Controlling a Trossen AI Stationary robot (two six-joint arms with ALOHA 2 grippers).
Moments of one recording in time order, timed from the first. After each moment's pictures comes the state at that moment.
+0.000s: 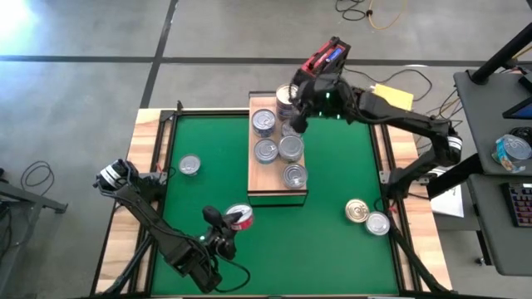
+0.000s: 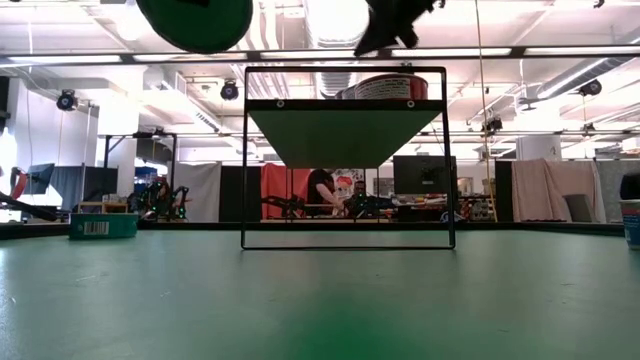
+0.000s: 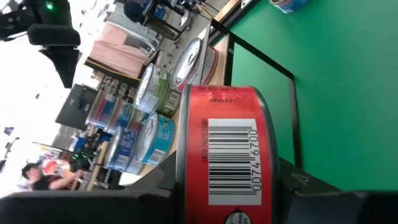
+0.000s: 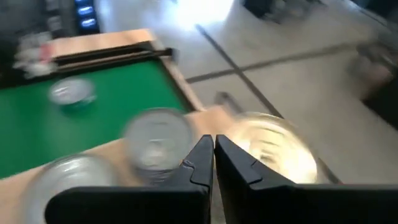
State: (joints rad) left arm -0.80 1.77 1.33 -0.90 -1.27 -0.37; right arm -0.37 1.49 1.53 -0.52 0.18 -0.08
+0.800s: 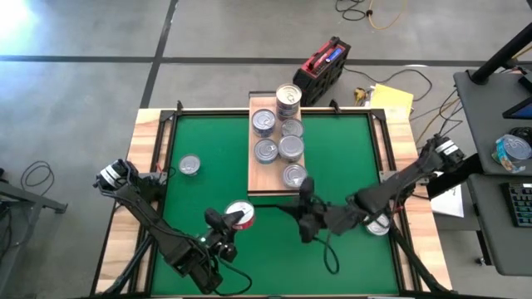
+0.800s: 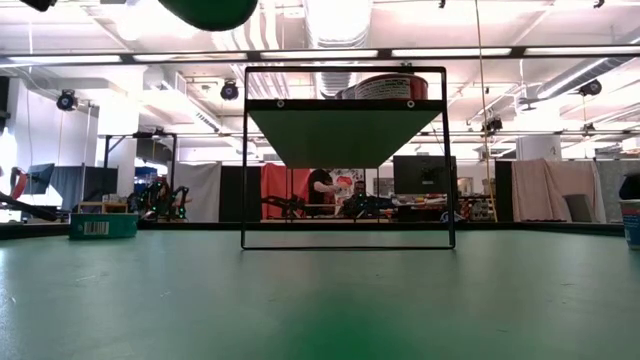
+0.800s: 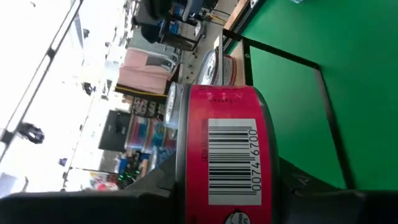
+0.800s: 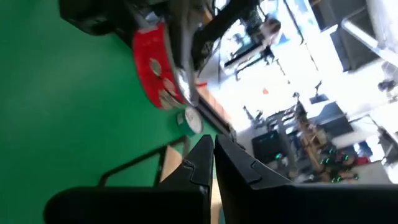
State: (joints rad) left arm -0.80 1.77 1.35 -0.88 -1.36 -0.12; right arm 0.50 1.52 1.16 0.00 0.71 -0.67
